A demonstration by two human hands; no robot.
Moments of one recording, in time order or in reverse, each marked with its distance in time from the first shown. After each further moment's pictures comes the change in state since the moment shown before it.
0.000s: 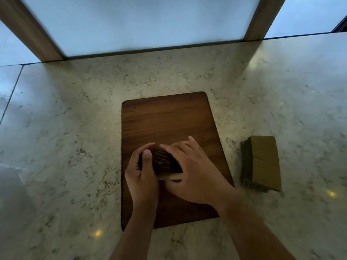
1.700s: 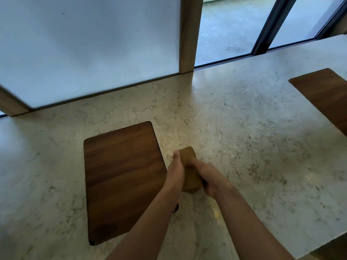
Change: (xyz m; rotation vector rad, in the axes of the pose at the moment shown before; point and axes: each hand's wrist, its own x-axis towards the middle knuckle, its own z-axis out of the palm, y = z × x) left_hand -0.100 0.104 0.183 0.046 -0.503 -0.834; right_hand -0.105 0.090 -0.116 1.286 0.221 1.100
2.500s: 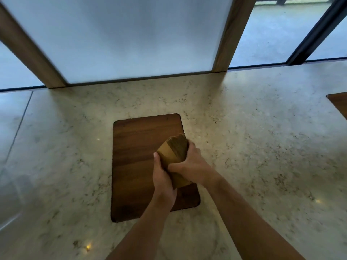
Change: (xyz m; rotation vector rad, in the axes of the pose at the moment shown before) left_hand 0.007 -0.025 -0.112 -0.631 -0.050 0.240; right_hand -0.008 -0.008 0.109 -0.792 -0.084 -0.371
